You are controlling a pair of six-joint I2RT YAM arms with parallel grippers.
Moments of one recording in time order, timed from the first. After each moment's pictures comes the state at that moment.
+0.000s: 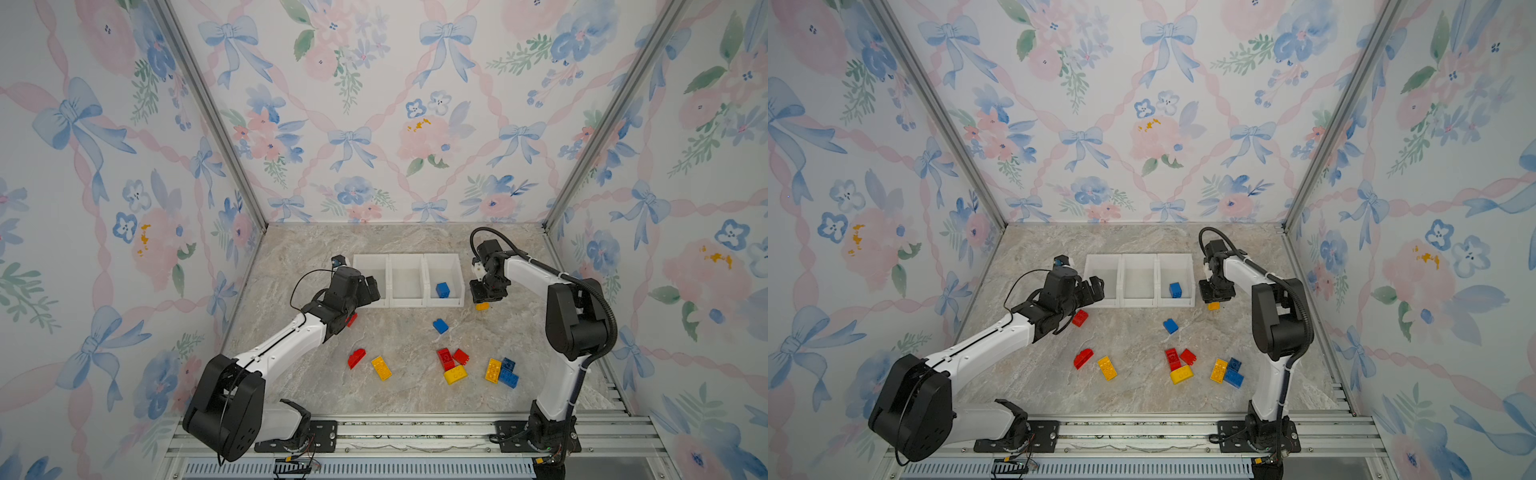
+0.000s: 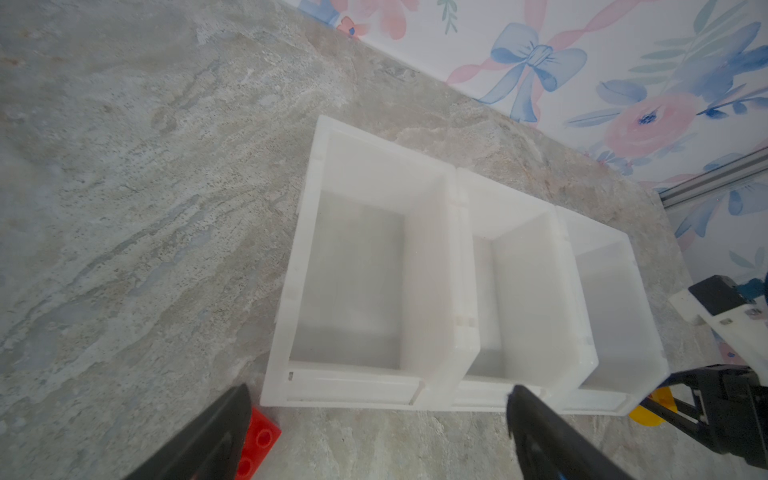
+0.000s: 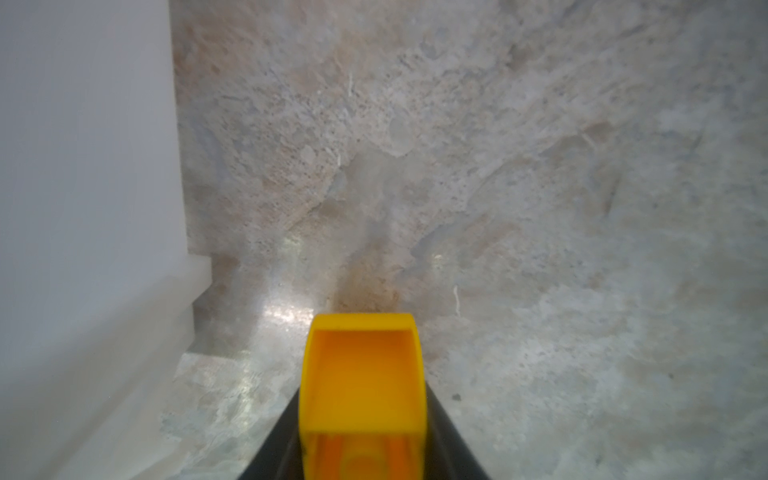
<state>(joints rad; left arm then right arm) -0.46 1.33 0.79 -0.12 -0.18 -0.64 0.21 1.95 1.40 -0.86 0.01 0.04</state>
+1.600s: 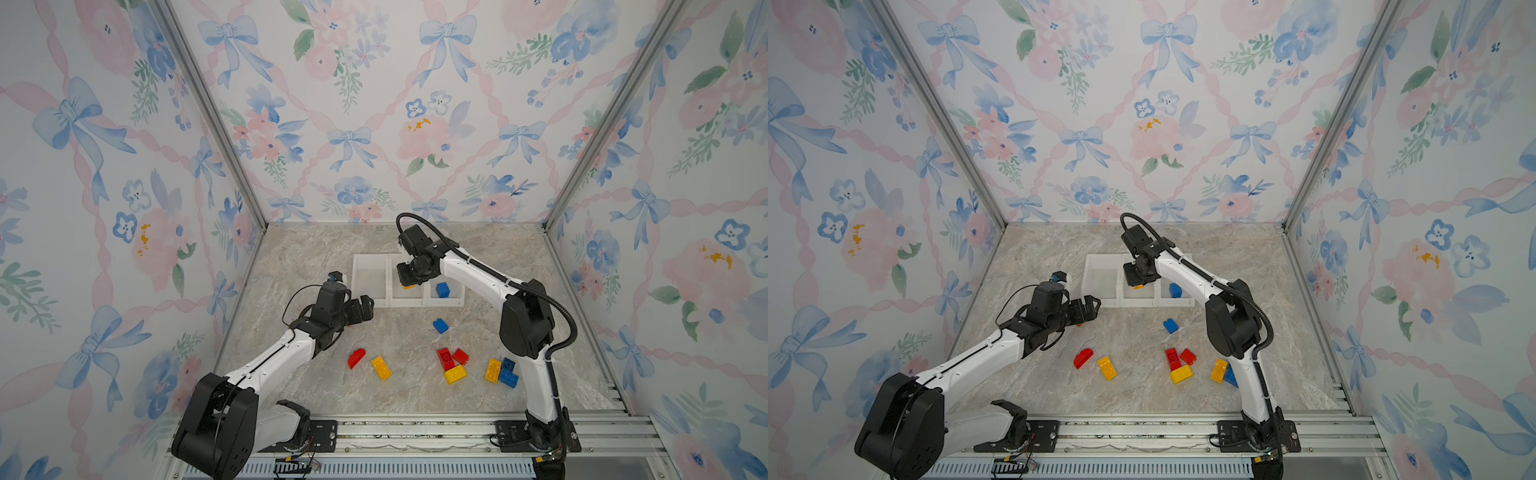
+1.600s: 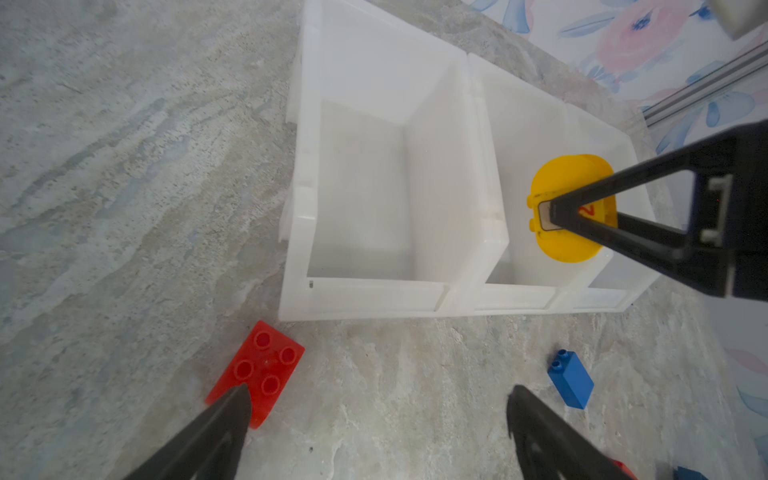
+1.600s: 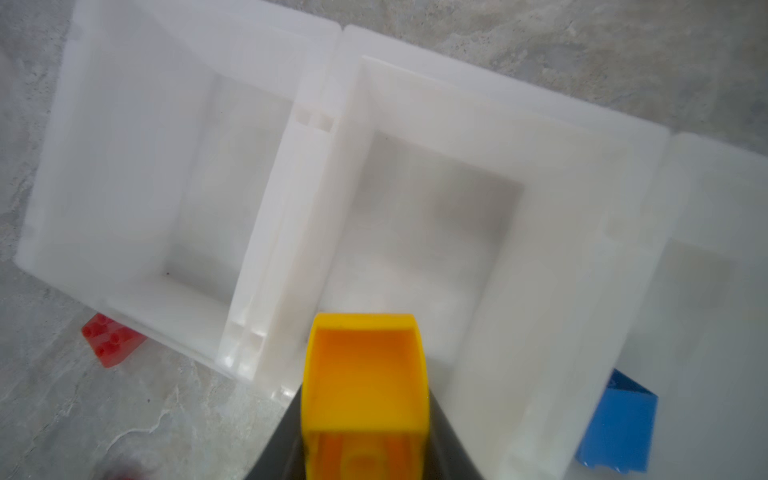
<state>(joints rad) -0.38 1.21 0.61 -0.10 0.05 -0.54 0.67 2.19 1.95 -0.88 0.02 0.31</state>
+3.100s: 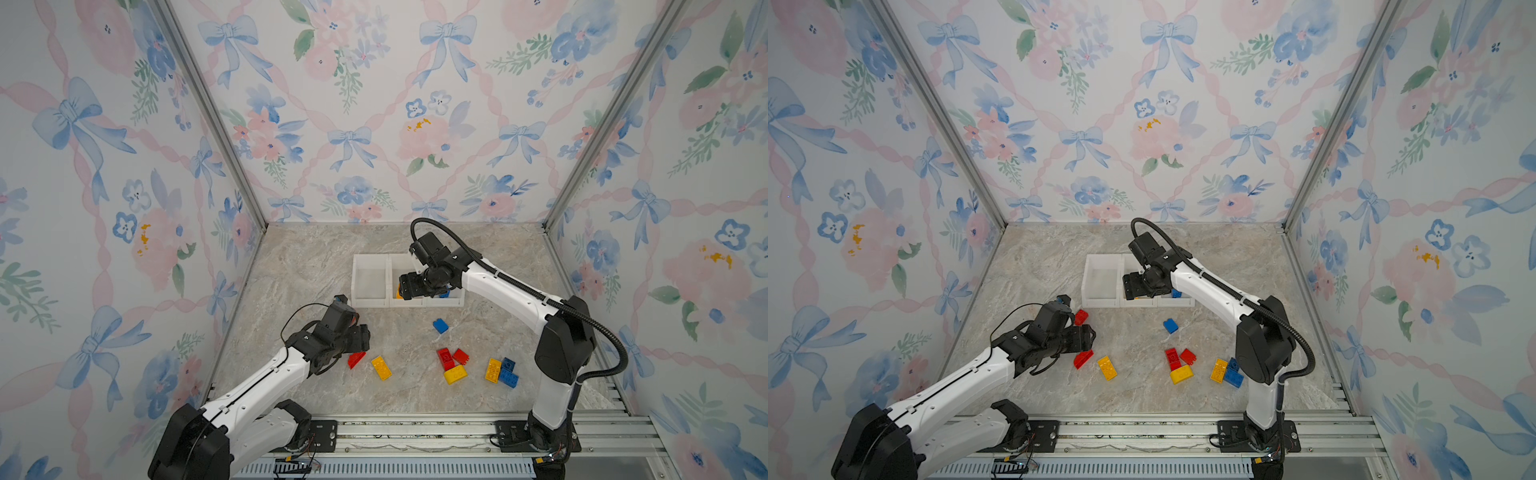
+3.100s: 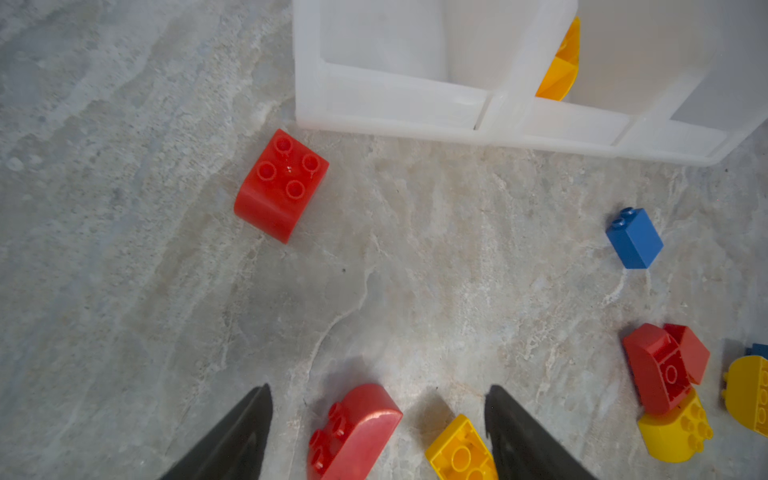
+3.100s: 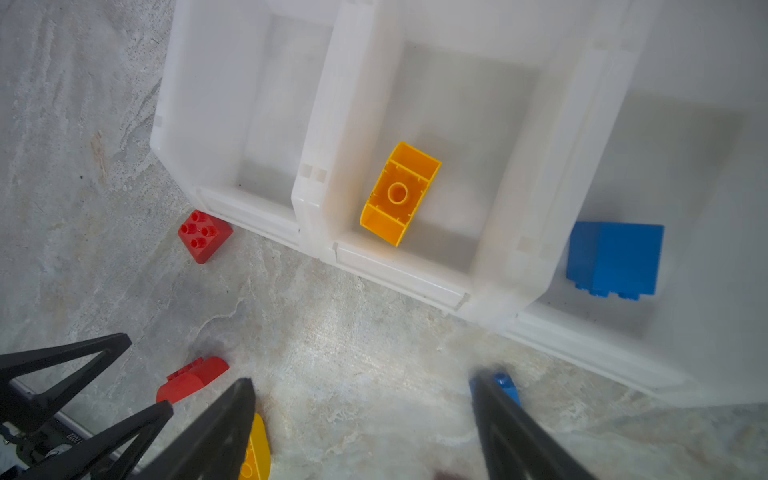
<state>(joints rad) -0.56 1.05 0.58 -0.50 -0.05 -0.59 0.72 1.86 1.66 -0.88 -0.06 0.42</state>
